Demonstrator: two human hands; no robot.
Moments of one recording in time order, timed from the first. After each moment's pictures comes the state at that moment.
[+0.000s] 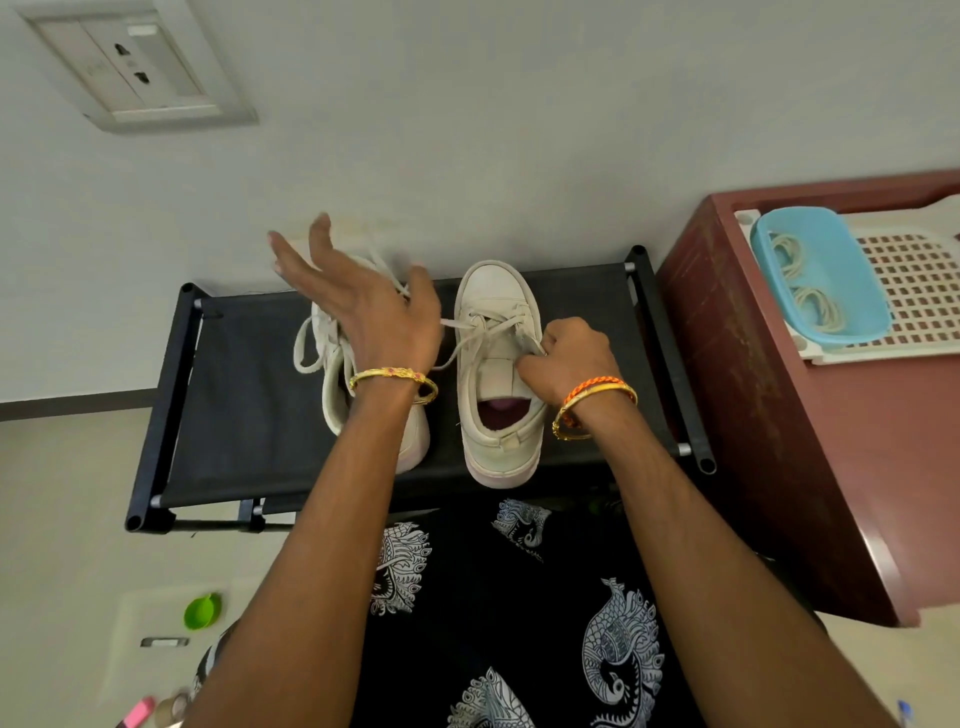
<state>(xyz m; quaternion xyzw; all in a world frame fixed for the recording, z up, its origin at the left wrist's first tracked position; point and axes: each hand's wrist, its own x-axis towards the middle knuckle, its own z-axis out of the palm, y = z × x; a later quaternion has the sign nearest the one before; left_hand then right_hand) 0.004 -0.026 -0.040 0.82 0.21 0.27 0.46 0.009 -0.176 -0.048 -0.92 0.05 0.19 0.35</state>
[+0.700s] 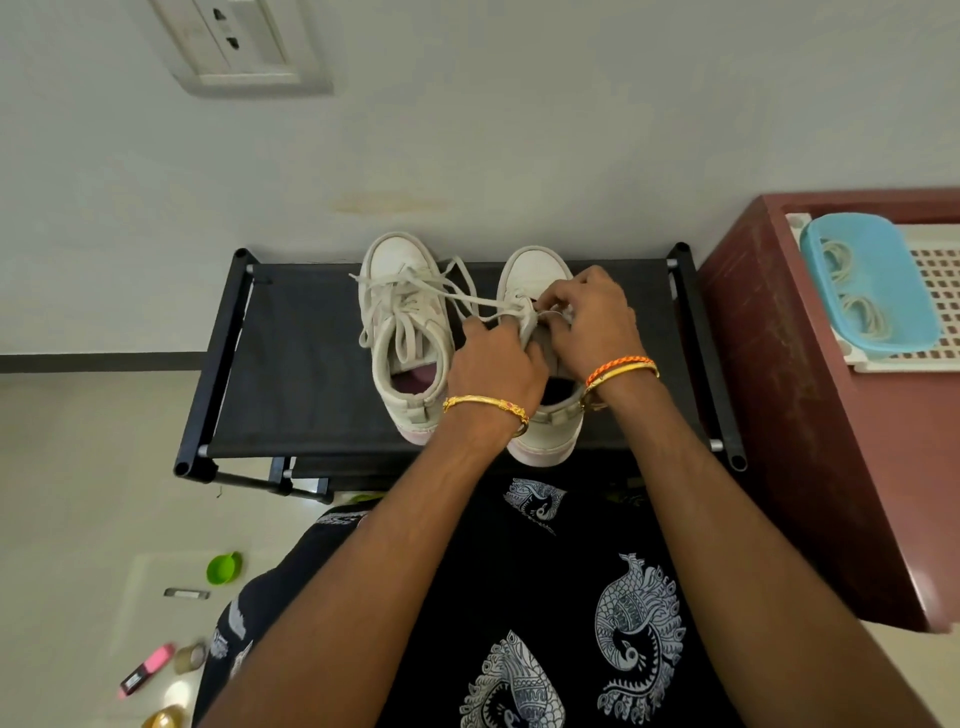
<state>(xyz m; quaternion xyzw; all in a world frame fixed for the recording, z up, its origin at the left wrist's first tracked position) -0.038 -0.064 -0.047 0.95 0.15 -0.07 0.28 0.020 -0.159 -0.054 -0.96 -0.10 0.04 0.27</state>
